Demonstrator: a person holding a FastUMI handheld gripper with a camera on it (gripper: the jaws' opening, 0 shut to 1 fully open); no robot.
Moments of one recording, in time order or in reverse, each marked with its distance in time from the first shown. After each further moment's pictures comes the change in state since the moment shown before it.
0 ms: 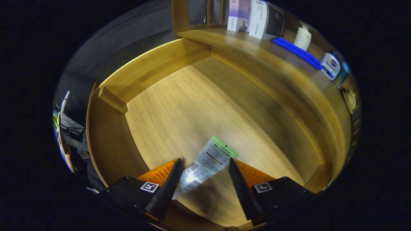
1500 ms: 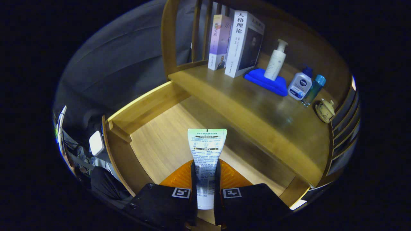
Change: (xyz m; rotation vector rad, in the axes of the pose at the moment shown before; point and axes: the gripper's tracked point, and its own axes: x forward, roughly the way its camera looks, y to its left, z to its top) arm -0.086 -0.030 0.069 0.064 -0.298 -0.132
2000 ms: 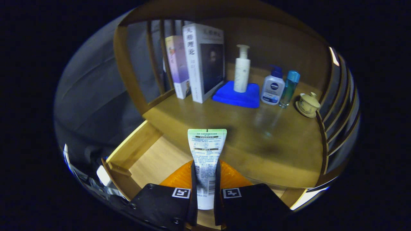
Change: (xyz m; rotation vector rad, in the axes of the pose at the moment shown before) arm -0.003 -0.060 0.060 0.290 -0.130 -0.068
